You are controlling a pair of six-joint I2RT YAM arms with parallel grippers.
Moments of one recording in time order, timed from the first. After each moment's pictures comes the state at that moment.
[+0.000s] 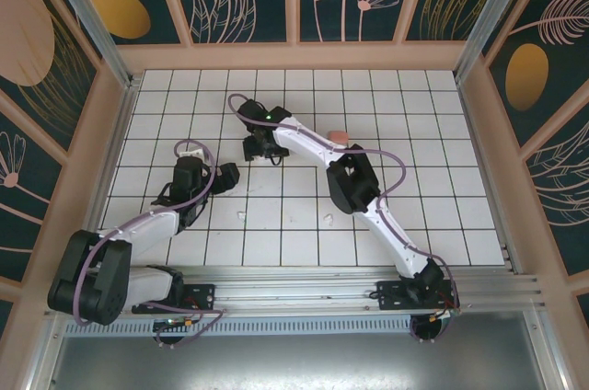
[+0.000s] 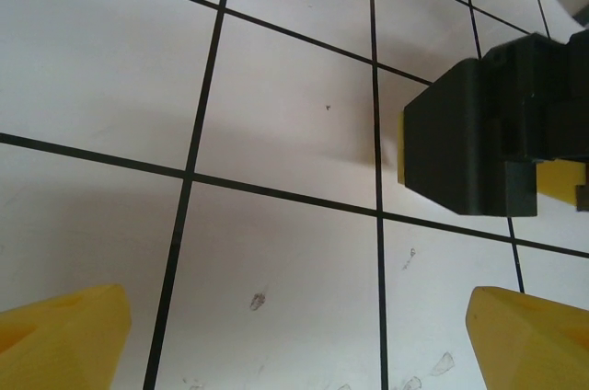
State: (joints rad) left arm -0.28 1.26 0.41 0.21 0.03 -0.54; right arm 0.82 2.60 2.40 -1.02 0.10 0.57
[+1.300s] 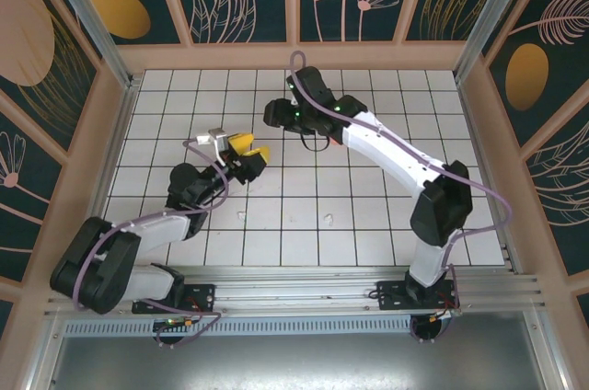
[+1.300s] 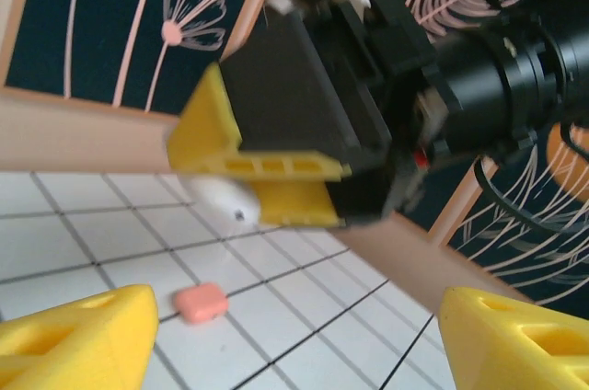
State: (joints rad) left arm -0.44 1.35 0.39 1.19 0.46 -0.57; right arm 0.74 1.78 1.69 -0.62 -0.08 0.75
